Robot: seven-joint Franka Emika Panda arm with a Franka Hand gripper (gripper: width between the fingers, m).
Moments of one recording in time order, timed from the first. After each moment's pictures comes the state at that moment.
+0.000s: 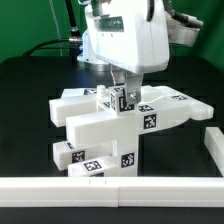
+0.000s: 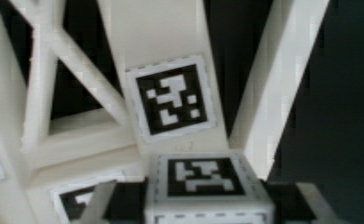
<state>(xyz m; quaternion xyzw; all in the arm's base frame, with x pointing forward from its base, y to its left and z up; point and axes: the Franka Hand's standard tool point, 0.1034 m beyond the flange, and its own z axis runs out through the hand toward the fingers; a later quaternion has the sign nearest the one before) 0.645 -0.007 0.116 -0.76 0.64 -0.02 0.09</state>
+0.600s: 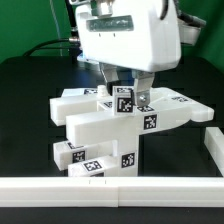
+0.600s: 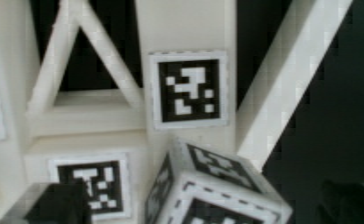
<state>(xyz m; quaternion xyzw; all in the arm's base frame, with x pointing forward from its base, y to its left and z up) 0.645 -0.009 0.116 -0.84 0.54 -0.03 0.08</state>
